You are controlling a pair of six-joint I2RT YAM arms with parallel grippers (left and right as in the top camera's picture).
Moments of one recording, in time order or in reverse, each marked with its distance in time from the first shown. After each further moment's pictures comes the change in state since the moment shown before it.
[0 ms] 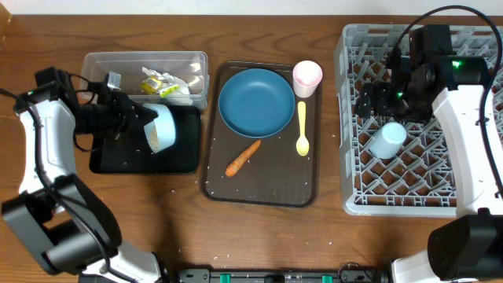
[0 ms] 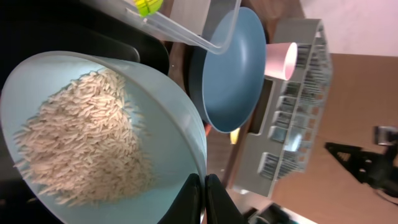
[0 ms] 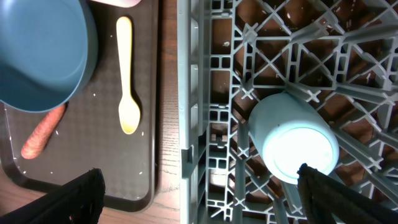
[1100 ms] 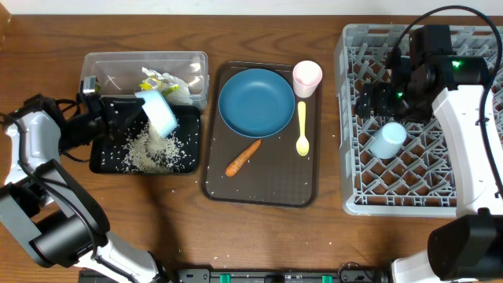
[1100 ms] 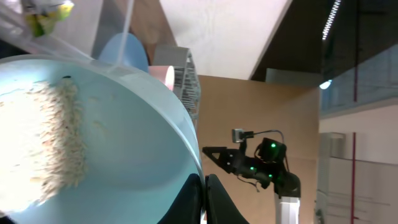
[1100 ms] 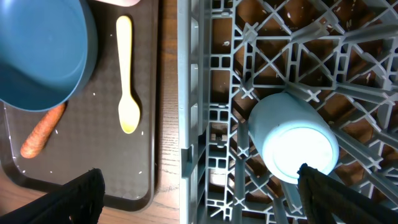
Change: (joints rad) left arm 0.134 0.080 -0.068 -0.027 0.542 0.067; right arm 0.000 0.000 0.000 -0.002 0.000 -0.004
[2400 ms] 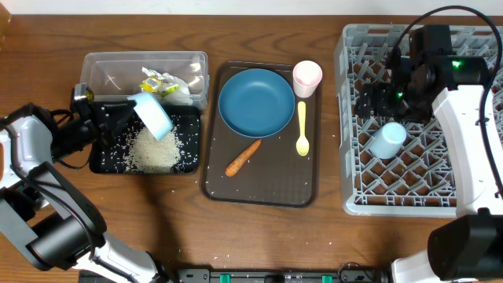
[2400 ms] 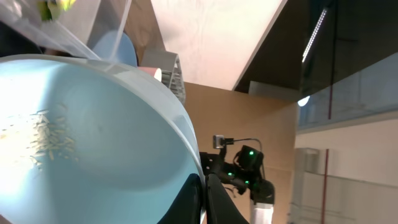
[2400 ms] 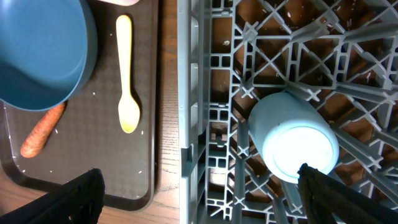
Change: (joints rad) left arm 0.054 0.000 0.000 -0.111 0.029 0.023; right arm 0.000 0.000 0.000 -0.002 0.000 0.000
